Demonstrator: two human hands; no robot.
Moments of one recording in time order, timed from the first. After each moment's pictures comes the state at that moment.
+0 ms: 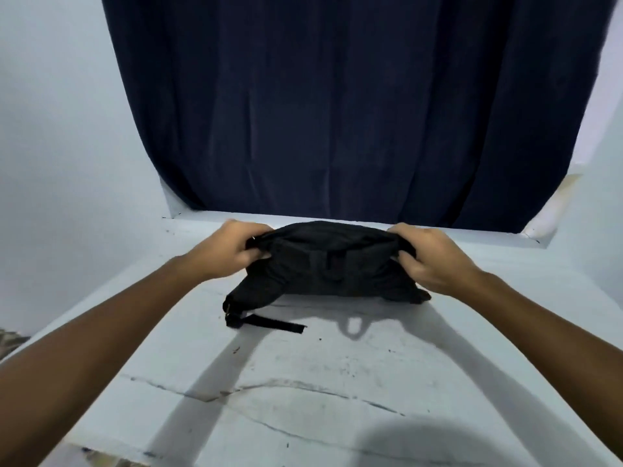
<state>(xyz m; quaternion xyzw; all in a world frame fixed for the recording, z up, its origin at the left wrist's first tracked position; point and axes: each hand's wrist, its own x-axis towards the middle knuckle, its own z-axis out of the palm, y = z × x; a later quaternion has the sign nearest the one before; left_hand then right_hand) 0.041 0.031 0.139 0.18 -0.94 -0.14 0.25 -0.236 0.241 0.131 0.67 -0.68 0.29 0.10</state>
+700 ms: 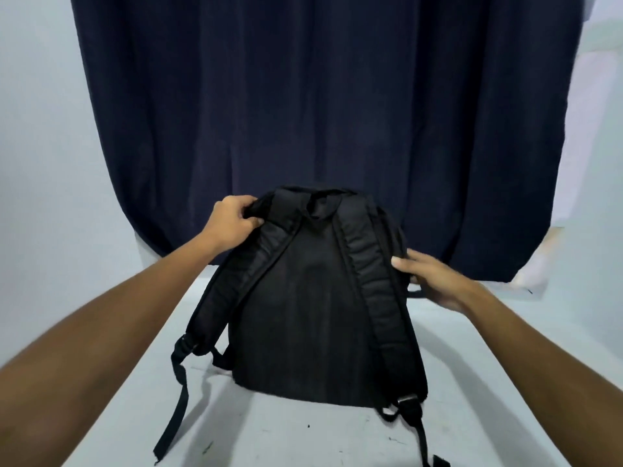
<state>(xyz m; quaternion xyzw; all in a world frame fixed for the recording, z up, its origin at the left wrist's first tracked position) -0.054 -0.054 0.230 0.30 -0.85 -0.19 0.39 -0.325 0.177 0.158 0.44 -0.63 0.53 -0.36</state>
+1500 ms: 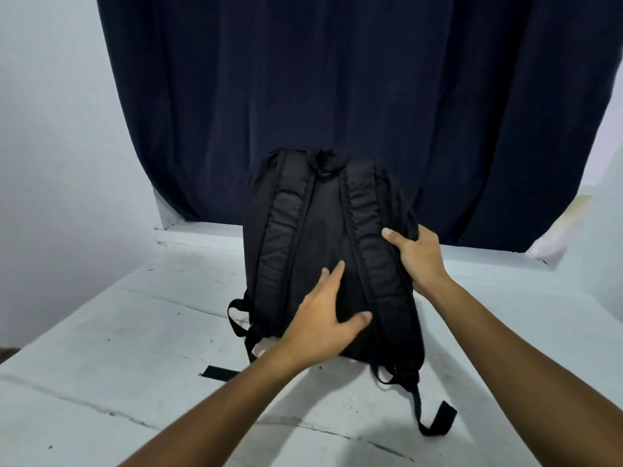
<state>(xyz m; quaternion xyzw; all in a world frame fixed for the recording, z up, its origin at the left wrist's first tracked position) -0.052 0.122 0.077 0.27 -0.85 -0.38 0.25 -0.248 0.157 0.125 0.34 -0.61 0.70 -0.17</state>
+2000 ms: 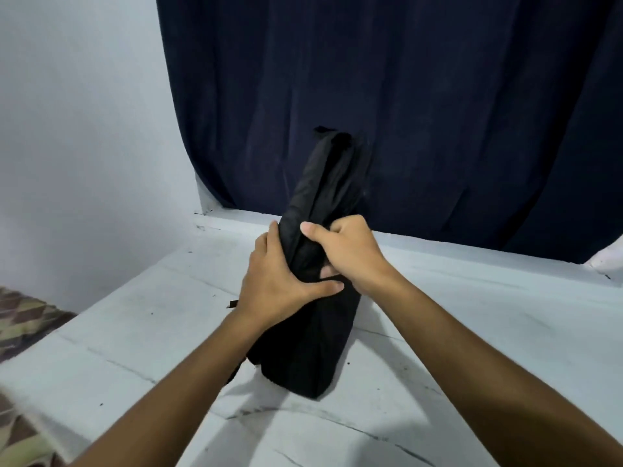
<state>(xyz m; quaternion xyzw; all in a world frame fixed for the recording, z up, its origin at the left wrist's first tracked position) 0.021 0.072 0.107 0.42 -0.78 -0.24 0.39 -0.101 0.120 0.164 0.47 -0.64 0.54 -0.27</state>
